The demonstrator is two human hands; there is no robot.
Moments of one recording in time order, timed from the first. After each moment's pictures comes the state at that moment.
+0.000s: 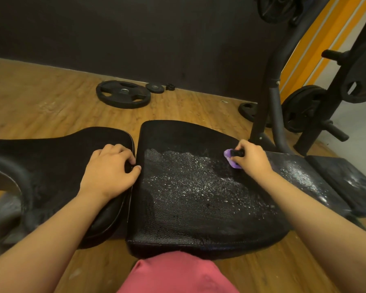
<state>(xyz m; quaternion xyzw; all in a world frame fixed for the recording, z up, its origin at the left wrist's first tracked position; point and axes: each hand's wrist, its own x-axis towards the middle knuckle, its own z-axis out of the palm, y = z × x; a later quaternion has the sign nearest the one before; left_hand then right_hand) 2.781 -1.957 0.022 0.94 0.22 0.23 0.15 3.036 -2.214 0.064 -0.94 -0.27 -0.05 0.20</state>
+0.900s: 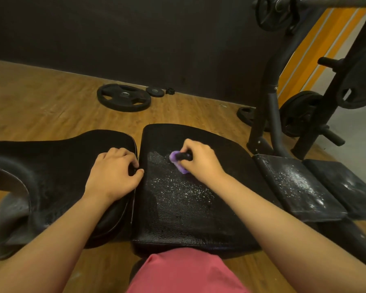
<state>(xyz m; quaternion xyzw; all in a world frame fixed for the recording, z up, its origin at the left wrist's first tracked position) 2.778 -1.958 0.023 0.94 0.21 0.22 0.15 2.941 -2.124 0.068 -0.86 -0.45 -0.01 0.26</state>
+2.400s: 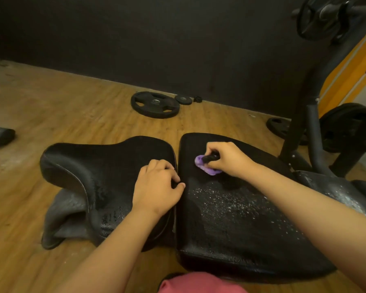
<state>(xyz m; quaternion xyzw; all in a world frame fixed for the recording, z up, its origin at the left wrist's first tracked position) 2.764 -1.972 0.021 0.92 0.24 0.26 0.19 2.958 -2.074 0.087 -0.83 -0.53 0.07 0.18</state>
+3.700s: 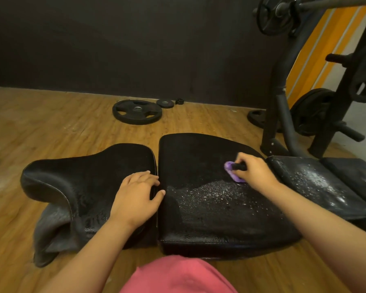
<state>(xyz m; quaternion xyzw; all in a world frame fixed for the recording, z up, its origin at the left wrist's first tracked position) 2.747 -1.981 0.015 0.94 0.18 0.22 0.16 2.977 -2.201 0.070 -0.91 -0.35 -0.01 0.23</state>
